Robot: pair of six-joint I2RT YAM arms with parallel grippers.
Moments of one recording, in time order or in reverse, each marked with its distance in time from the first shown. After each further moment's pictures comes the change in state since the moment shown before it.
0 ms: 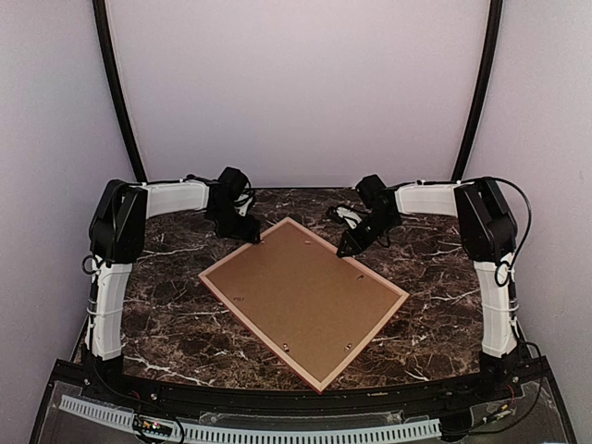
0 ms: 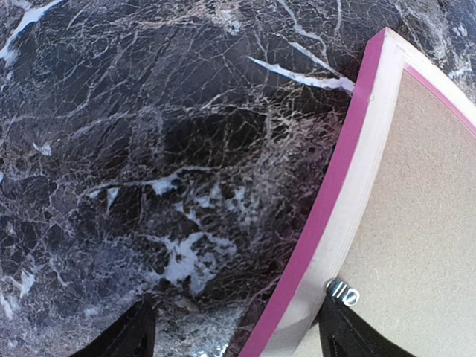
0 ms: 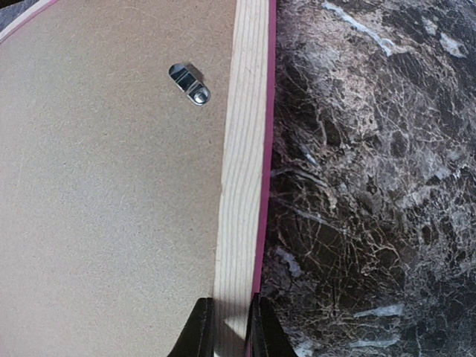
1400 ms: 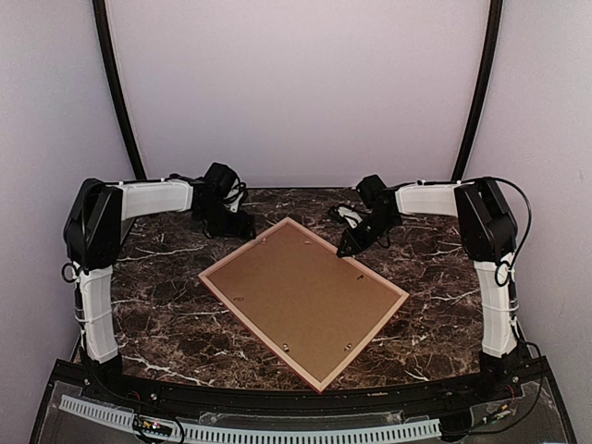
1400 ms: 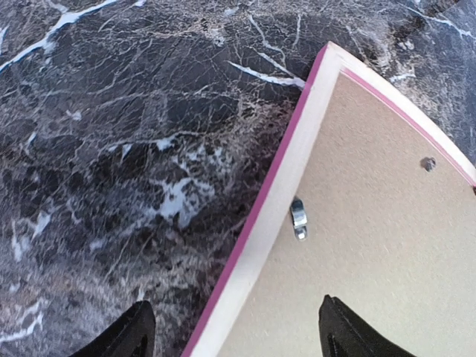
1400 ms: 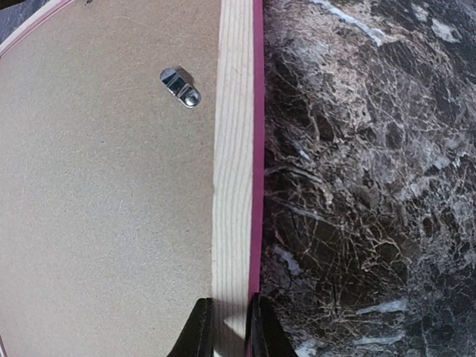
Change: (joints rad) left arm -0.001 -0.169 -0.186 0.094 0.055 -0.062; right arm -0.010 0.000 -0.004 0.010 -0.005 0.057
